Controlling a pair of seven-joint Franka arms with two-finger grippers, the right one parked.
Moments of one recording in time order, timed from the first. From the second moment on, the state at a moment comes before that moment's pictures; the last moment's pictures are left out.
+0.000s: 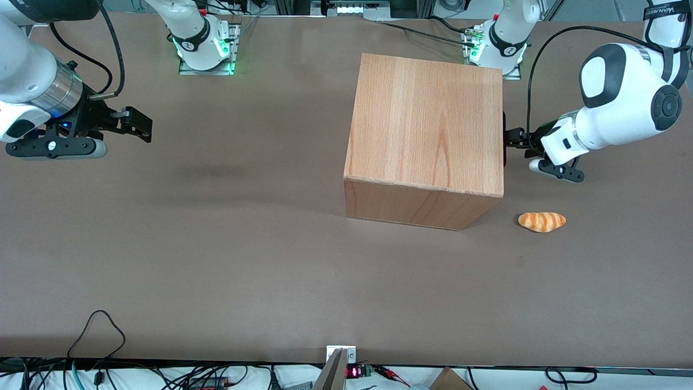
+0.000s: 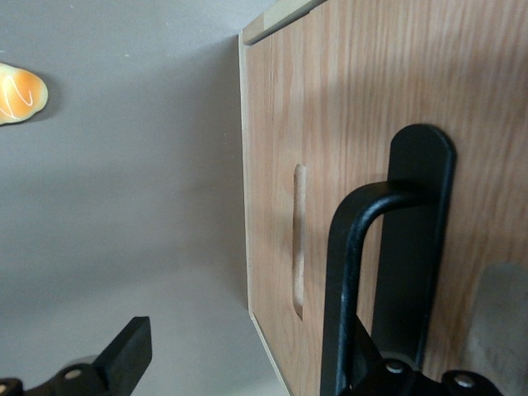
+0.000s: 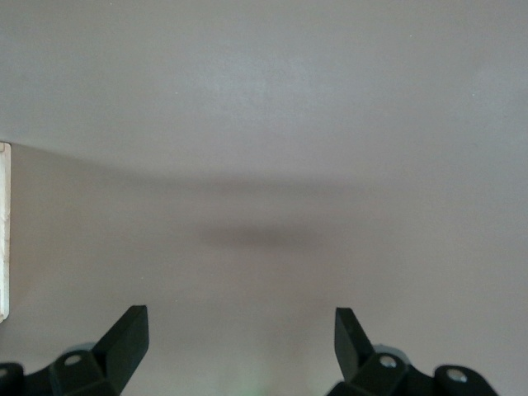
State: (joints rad) arm 0.10 0.02 -0.15 -2.14 -0.33 1.92 0.25
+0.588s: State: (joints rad) arm 0.20 0.03 -0.14 -2.14 -0.32 1.92 0.31
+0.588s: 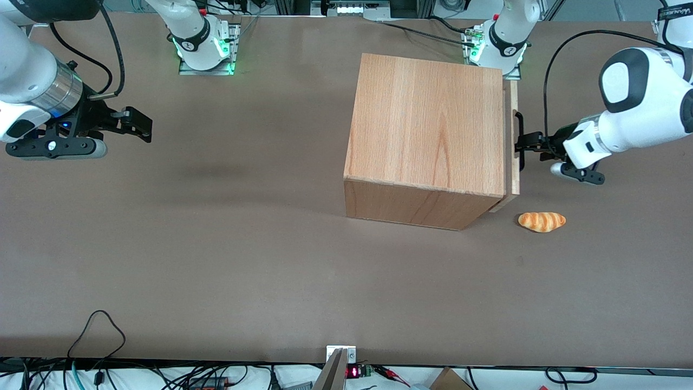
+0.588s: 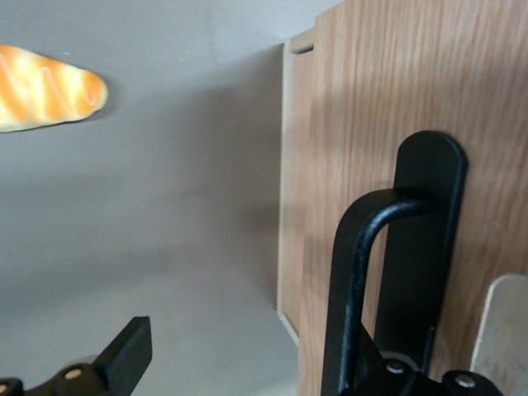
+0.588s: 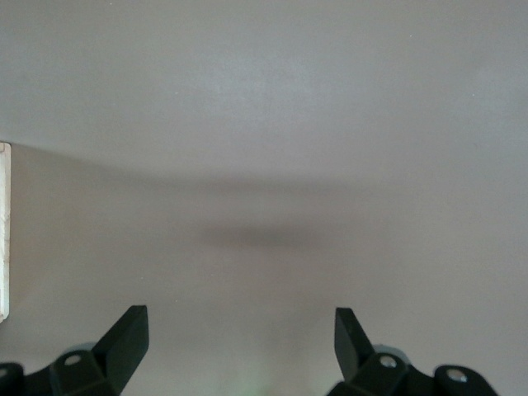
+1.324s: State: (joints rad) arm 0.28 0.03 -0.14 -2.14 -0.27 1.92 0.32
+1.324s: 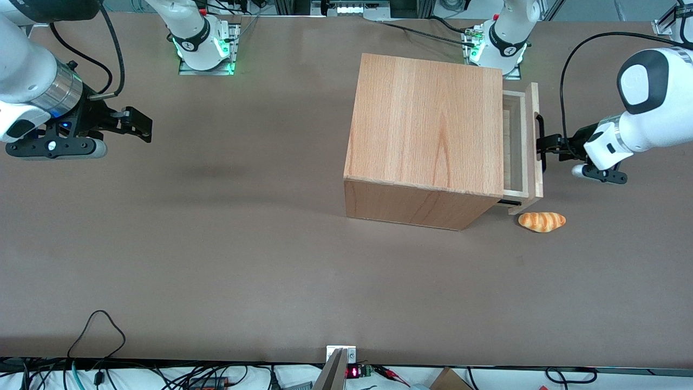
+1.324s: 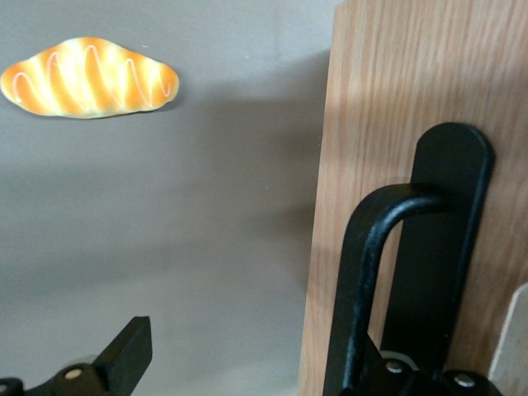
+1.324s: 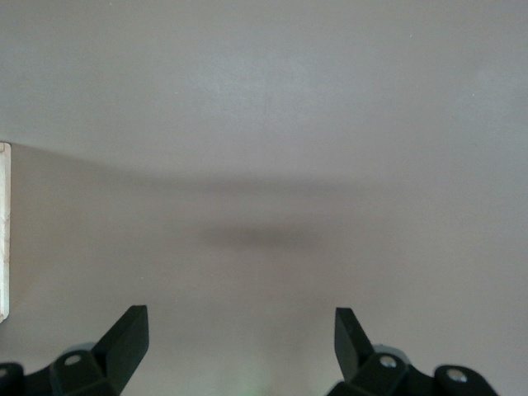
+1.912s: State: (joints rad) arm 0.34 0.03 -0.14 -2.14 -0.25 1.93 0.32
